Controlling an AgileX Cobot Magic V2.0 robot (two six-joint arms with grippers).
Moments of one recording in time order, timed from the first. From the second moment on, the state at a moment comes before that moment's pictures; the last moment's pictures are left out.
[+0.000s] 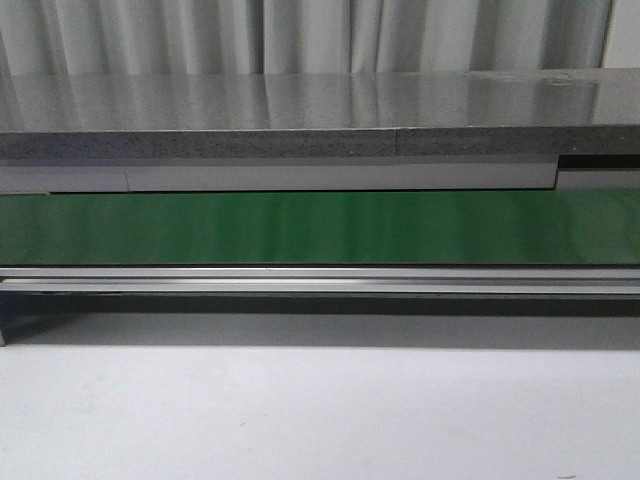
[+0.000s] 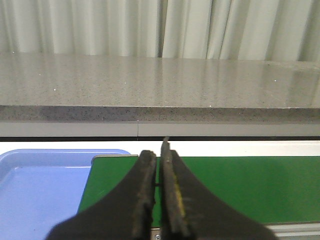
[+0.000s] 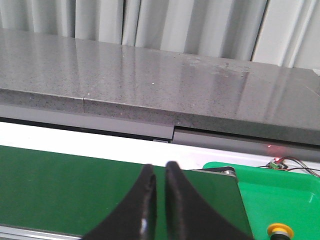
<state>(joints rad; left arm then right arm) -0.17 0.29 -0.17 -0.16 -0.04 0.17 0.00 0.29 -0.31 0.10 0.15 -0.16</state>
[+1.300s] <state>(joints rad) -0.17 0.29 -0.17 -0.16 -0.04 0.17 0.06 0.12 -0.13 0.02 0.13 -0.09</state>
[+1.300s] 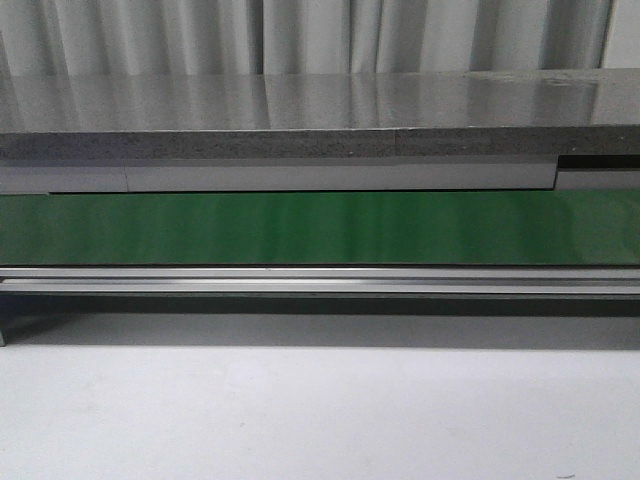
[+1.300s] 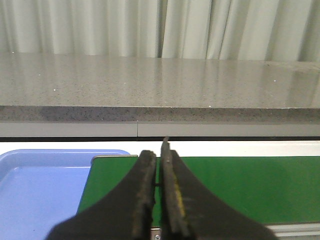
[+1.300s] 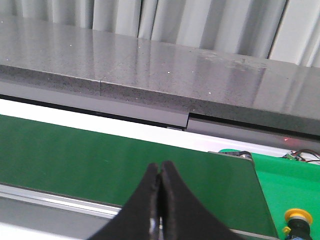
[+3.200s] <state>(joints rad) -0.17 0.29 -0.16 -0.16 -0.05 0.17 0.06 -0.01 0.03 0.01 0.12 -0.04</state>
